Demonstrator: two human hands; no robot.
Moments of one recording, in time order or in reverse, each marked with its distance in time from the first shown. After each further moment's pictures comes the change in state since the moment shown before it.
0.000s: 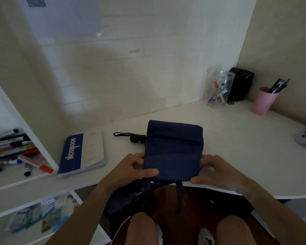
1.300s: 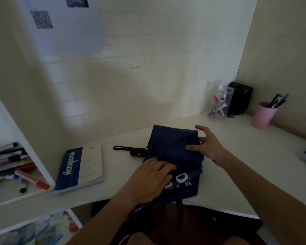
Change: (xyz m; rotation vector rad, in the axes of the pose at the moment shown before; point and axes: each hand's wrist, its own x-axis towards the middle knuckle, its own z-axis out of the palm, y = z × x) left_hand 0.054 -0.016 0.030 1.213 0.130 0.569; right_hand 0.108 -0.013 -0.048 0.289 0.352 0.211
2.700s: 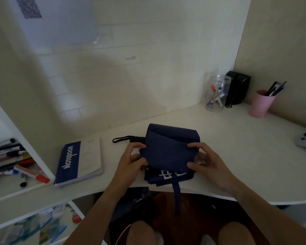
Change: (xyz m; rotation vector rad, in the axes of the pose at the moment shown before) left_hand -0.020 -0.002 -0.032 -1.187 0.229 -0.846; right_hand -0.079 0.058 0.010 0.042 -0.152 -0.296
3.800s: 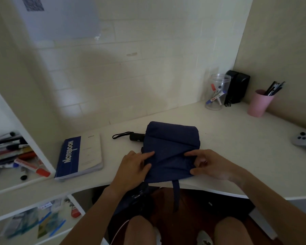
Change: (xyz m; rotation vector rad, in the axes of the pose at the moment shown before) left_hand 0.006 -0.043 -0.007 0.867 -0.053 0.381; right_hand 0.012 -0.009 -0.018 -0.428 -0.291 0.250
